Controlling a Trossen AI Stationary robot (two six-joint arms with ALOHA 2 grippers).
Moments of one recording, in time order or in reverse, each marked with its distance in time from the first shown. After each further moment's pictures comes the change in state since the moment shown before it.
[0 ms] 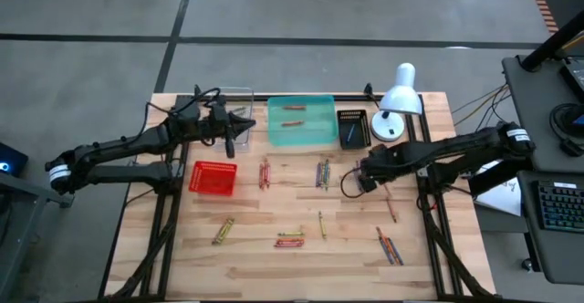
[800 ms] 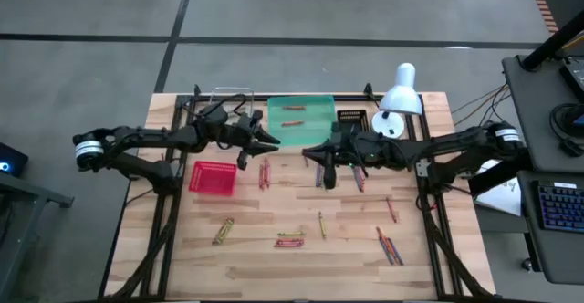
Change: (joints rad) left arm -0.049 0.402 0.000 0.520 0.382 -0.190; right arm -0.068 0.148 0.038 1.424 -0.061 -0.979
